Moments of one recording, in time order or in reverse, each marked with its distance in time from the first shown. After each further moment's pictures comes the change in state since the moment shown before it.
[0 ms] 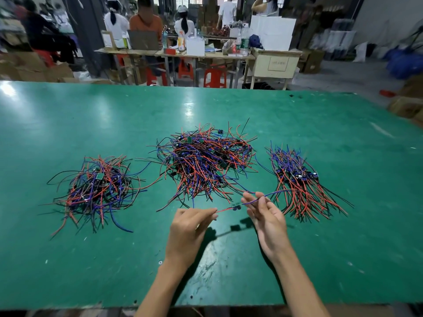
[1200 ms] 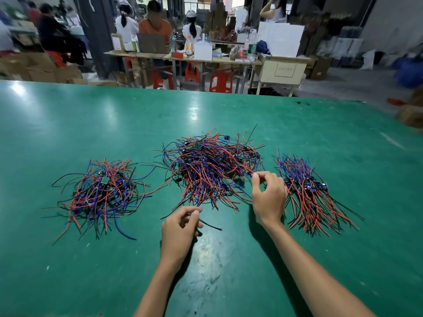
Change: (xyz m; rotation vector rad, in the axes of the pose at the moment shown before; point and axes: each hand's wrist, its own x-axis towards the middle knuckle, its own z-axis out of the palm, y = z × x) left_hand 0.013 -0.019 -0.003 -0.568 0.038 -0.874; right_hand 0.080 -0.010 0.037 -1.188 0.342 -0.802
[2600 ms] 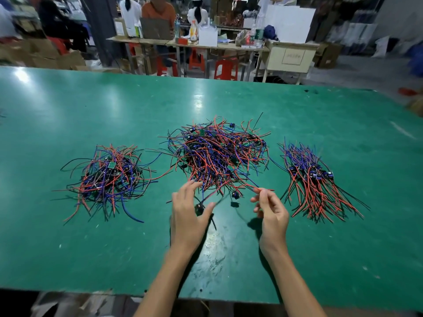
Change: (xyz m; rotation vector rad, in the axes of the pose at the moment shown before) left_hand -0.007 0.000 0.003 0.574 0.104 0.375; right_hand -0.082 -0.023 -0.044 0.871 -0.162 0.518
